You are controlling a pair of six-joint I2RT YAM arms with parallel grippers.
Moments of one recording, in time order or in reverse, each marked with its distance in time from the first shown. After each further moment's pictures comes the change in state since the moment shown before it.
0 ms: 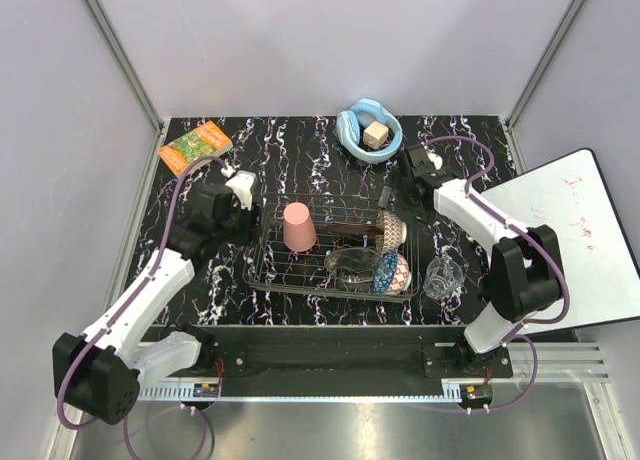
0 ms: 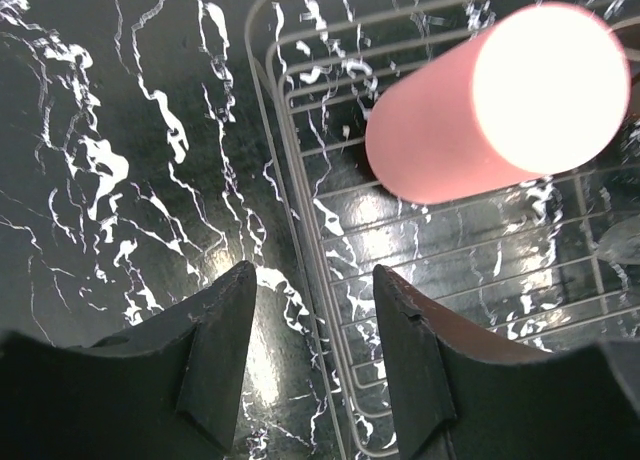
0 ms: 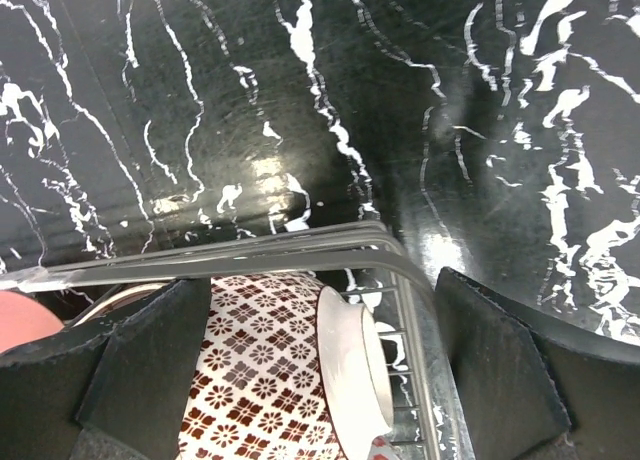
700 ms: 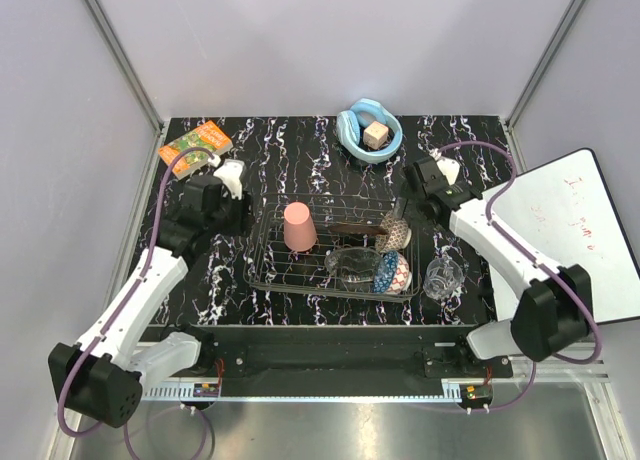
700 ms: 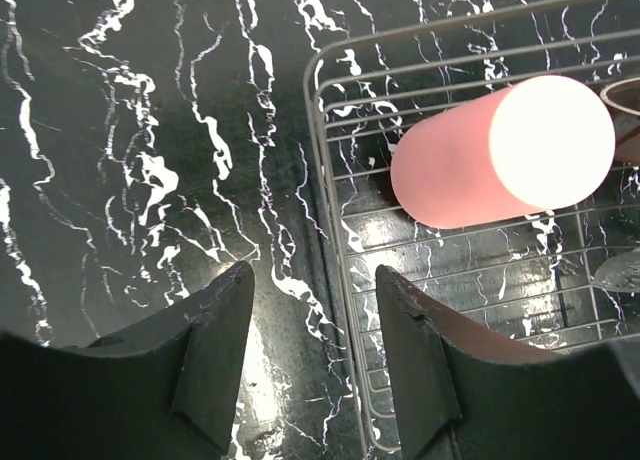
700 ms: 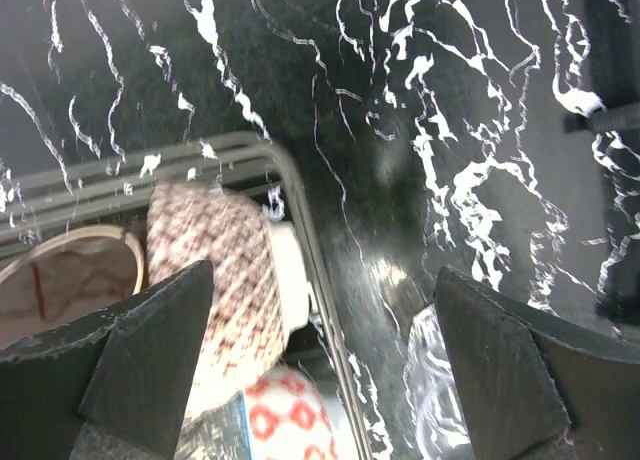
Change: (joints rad) left arm 0.048 -0.008 0.092 -0.058 -0.027 0.002; right arm 0.057 -0.248 -0.093 -0.138 0.180 -0.014
